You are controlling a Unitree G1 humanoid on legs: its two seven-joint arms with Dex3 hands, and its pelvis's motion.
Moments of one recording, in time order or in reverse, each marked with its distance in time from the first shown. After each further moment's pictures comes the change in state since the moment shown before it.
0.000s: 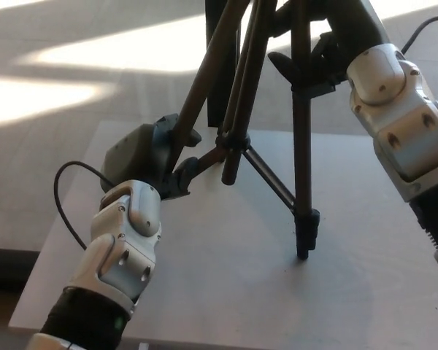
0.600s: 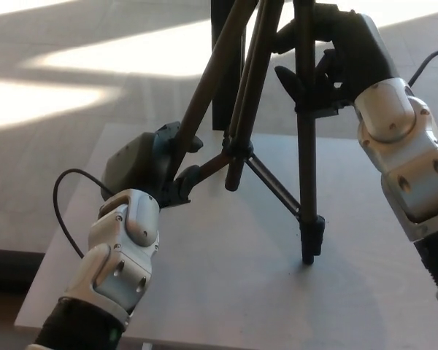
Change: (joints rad) left_arm 0.043 0.013 -0.025 -0.041 -0.037 0.004 -0.003; right_arm 0.169 0.021 -0.055 -0.161 -0.062 -0.045 0.021
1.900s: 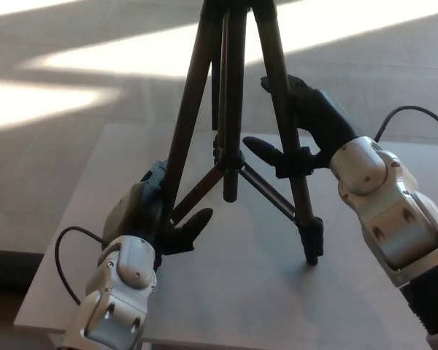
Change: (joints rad) left_arm 0.163 -0.047 0.060 -0.091 -0.125 0.036 -0.026; right_arm 0.116 0.019 0.082 -0.019 -0.088 0.046 0.165
